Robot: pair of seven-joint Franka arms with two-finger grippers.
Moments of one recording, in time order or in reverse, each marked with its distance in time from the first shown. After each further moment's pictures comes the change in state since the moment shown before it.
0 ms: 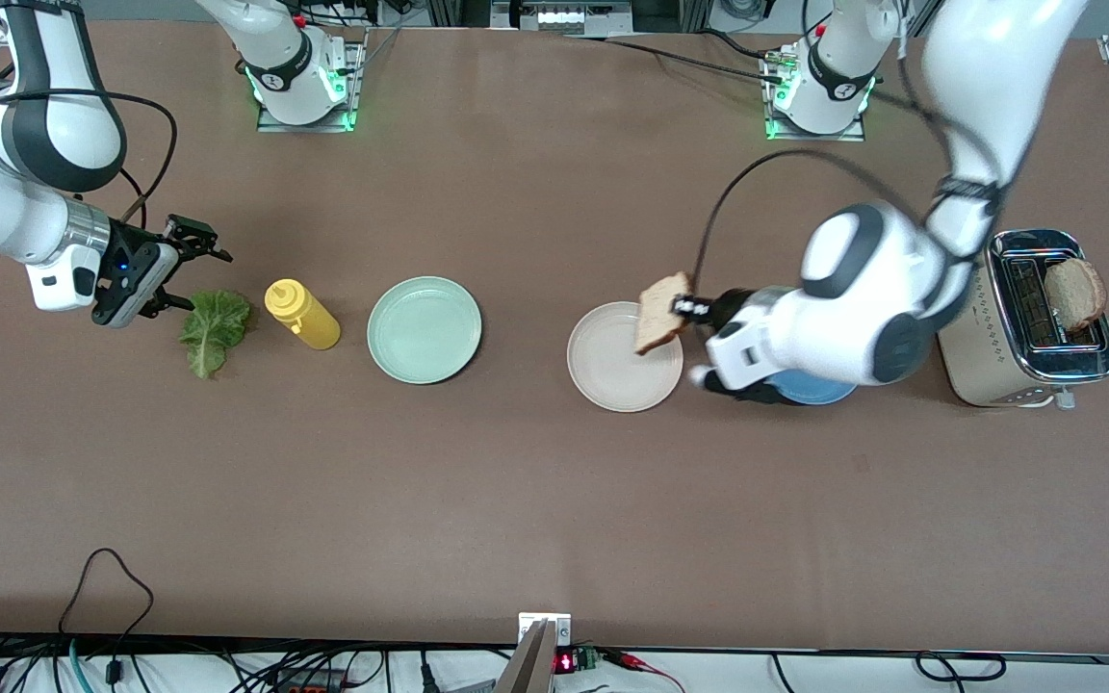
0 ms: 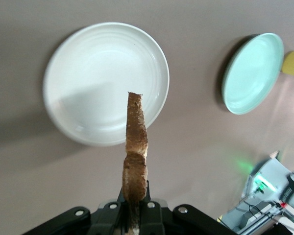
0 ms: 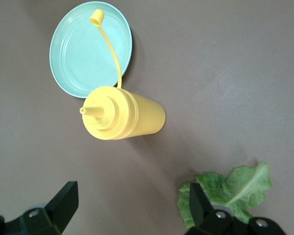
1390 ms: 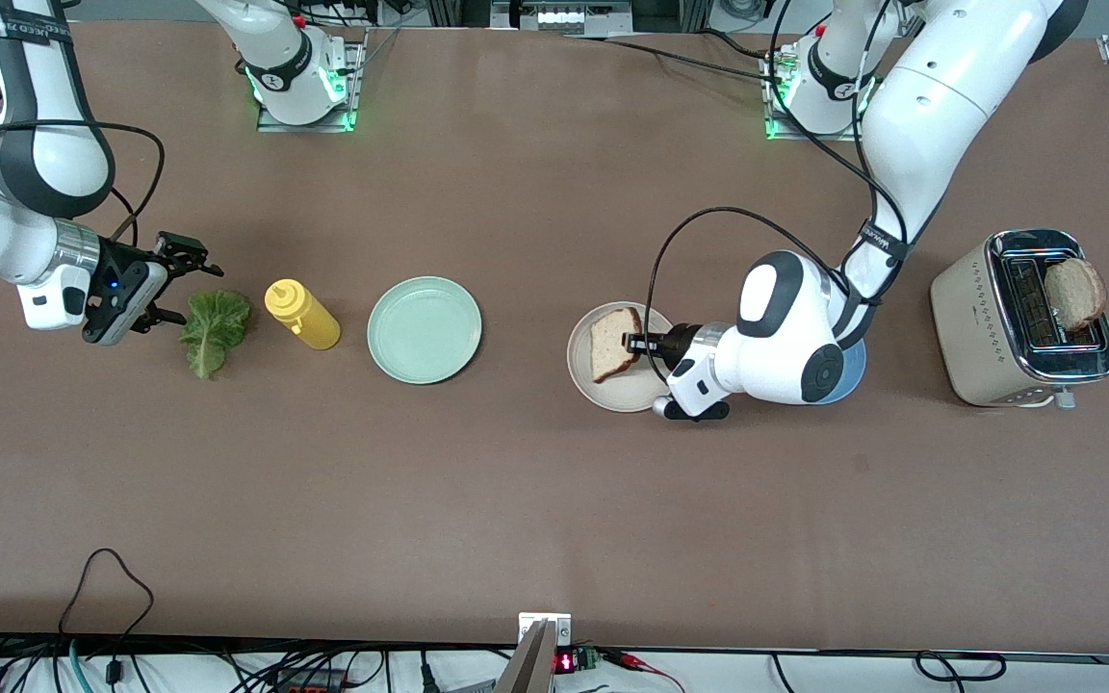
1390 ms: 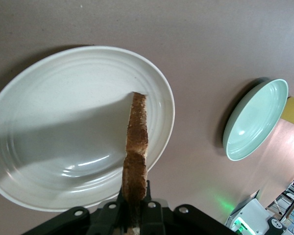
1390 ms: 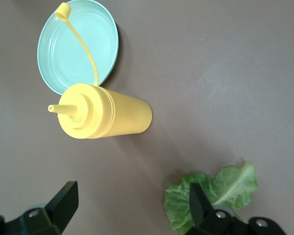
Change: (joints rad) left arm -0.029 0.128 0.013 -0.033 -0.103 0.227 -0.018; right arm -0.029 0.077 -0.001 0.057 0.000 0.000 -0.035
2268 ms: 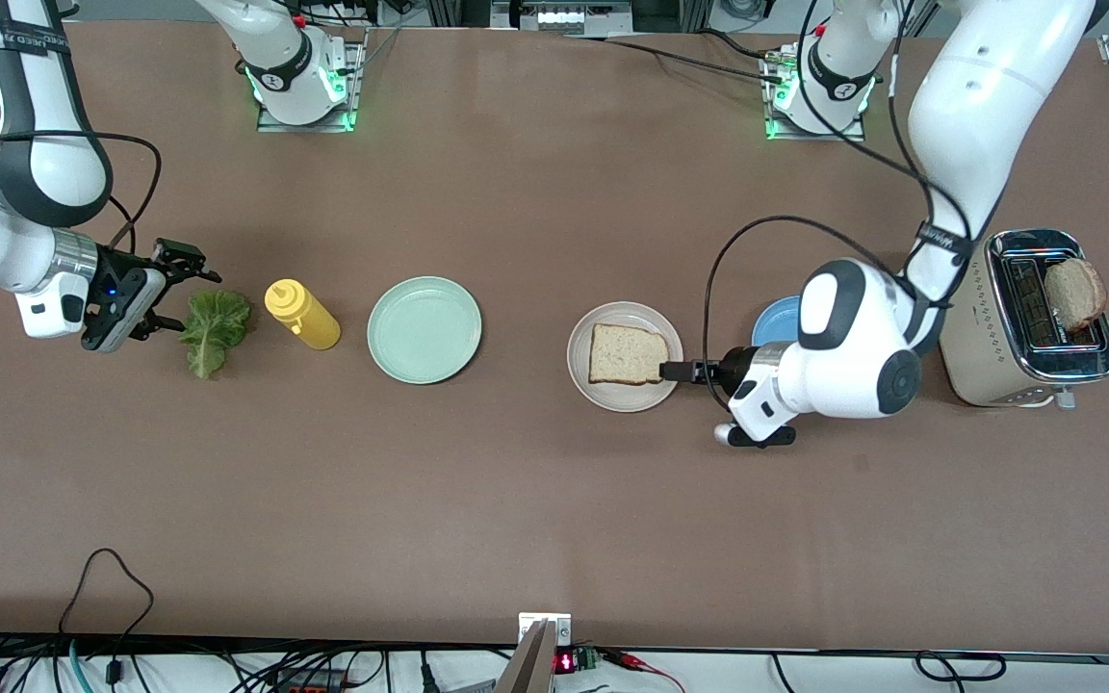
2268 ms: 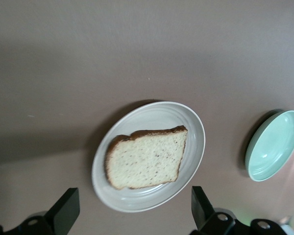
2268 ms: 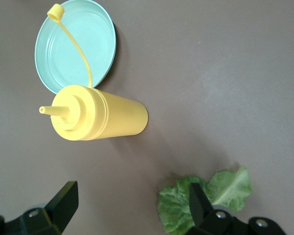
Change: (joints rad) left arm 0.072 -0.117 0.038 0.028 0.181 -0.047 -0.003; right arm -0.003 0.028 0.000 0.026 0.001 -0.002 -0.026
